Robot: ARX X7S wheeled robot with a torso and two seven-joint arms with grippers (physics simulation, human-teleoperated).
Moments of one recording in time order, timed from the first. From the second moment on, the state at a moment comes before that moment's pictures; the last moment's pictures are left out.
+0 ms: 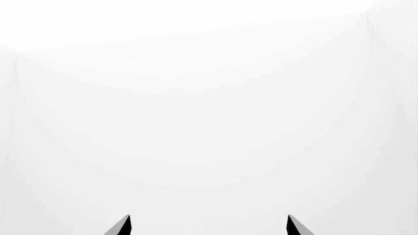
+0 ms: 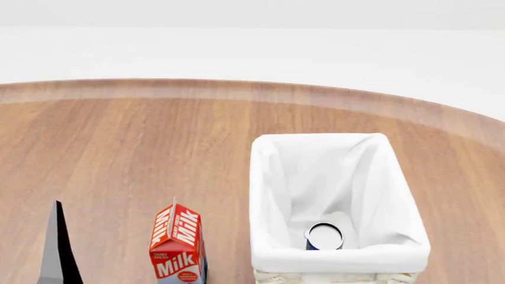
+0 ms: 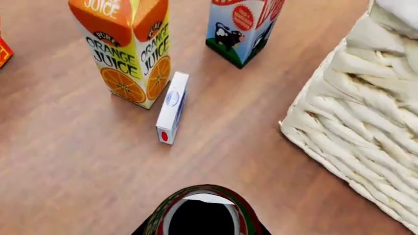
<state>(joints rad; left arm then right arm) 0.02 -0.51 0.38 0.70 -0.08 -0.01 -0.52 0.45 0.81 -1.11 -0.43 0.89 0.62 0.39</state>
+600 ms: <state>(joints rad) 0.02 -0.51 0.38 0.70 -0.08 -0.01 -0.53 0.58 0.95 -0.94 -0.62 1.08 0.65 0.48</state>
